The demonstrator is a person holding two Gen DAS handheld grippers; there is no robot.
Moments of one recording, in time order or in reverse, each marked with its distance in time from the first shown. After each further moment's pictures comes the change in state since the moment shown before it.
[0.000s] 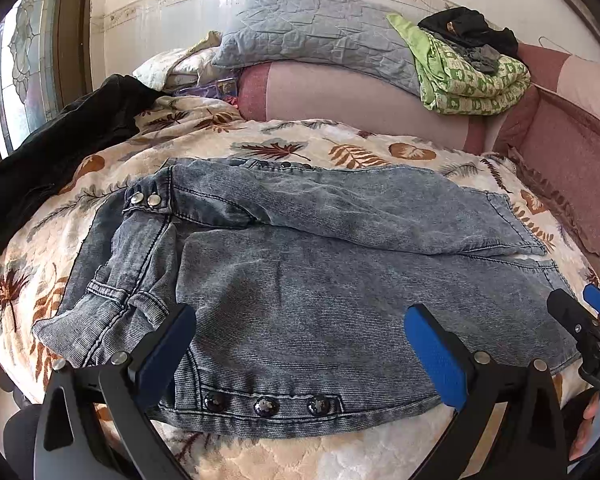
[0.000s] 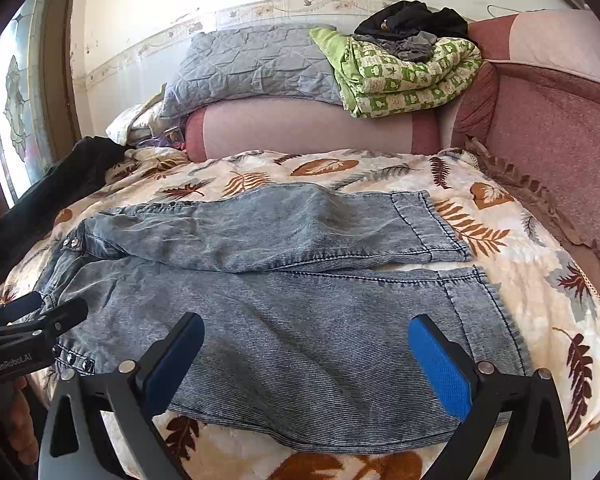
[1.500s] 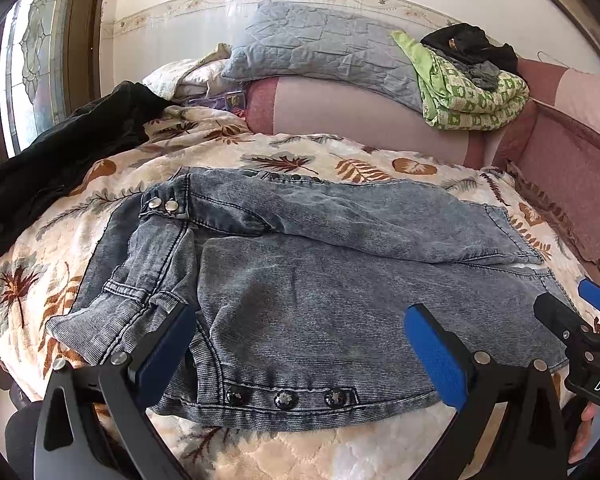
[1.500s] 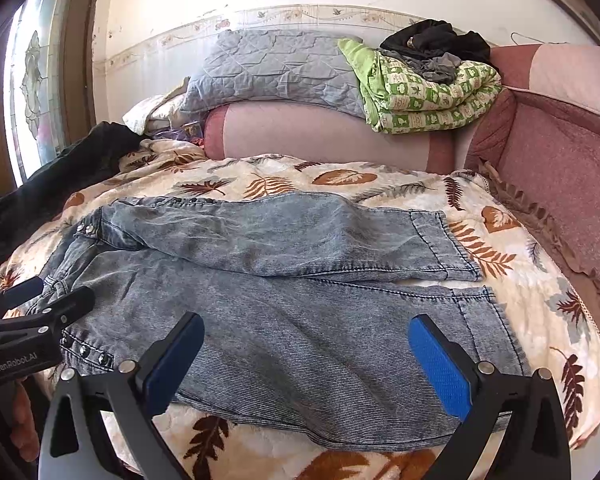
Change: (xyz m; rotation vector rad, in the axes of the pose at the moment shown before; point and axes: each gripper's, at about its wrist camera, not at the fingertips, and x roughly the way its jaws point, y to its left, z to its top) left arm -0.015 0.014 -0.006 -0.015 -0.053 -0.006; right arm -0.010 0.035 0.003 -0.093 -0.014 -0.005
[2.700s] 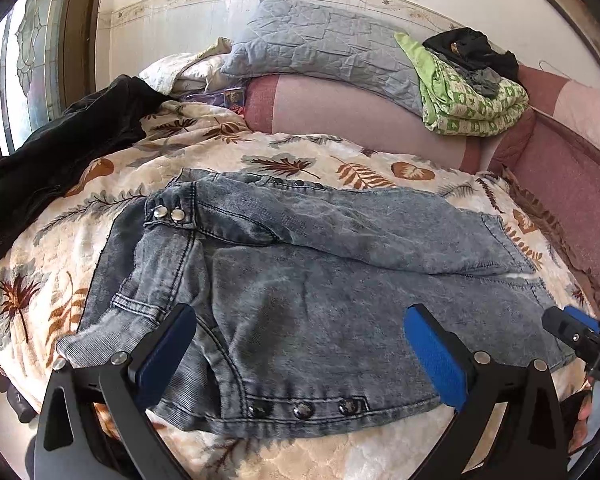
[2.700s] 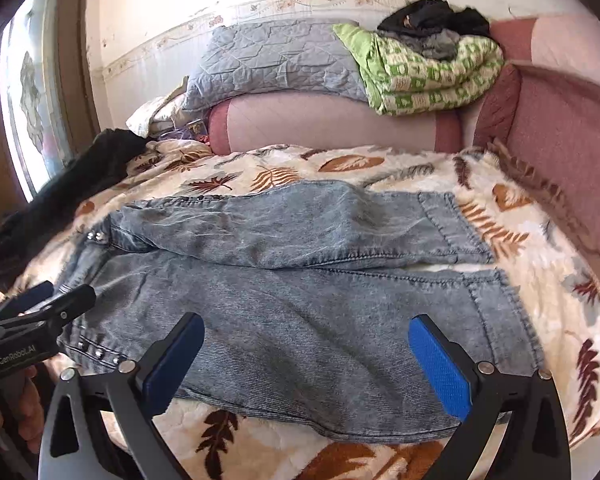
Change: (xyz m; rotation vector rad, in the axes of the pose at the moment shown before) left arm -0.002 0.030 0.029 -0.039 0.039 -0.049; right arm 0.009 -0.038 0.006 0.177 0.103 0.161
